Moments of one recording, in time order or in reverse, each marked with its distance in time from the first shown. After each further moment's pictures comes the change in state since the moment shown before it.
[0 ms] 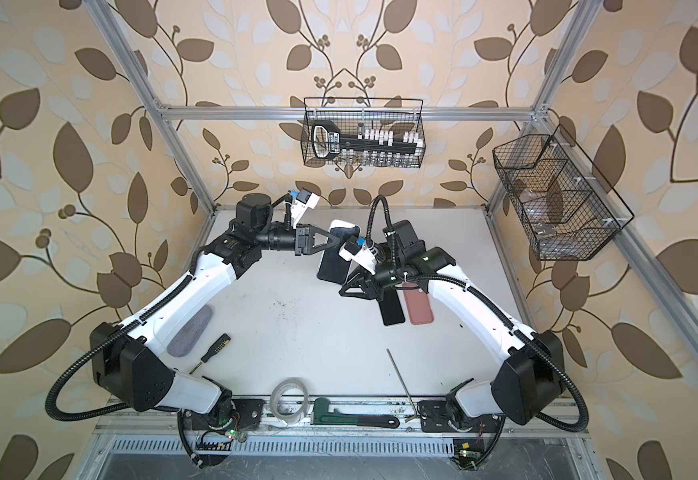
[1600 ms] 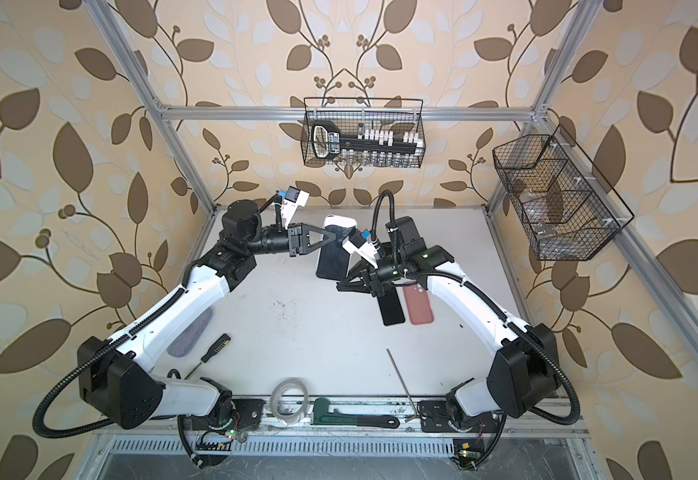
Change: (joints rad) left arm 0.000 -0.093 -0.129 0.255 -0.041 -0.183; right arm -0.048 0.028 -0.016 0.131 -0.254 0.084
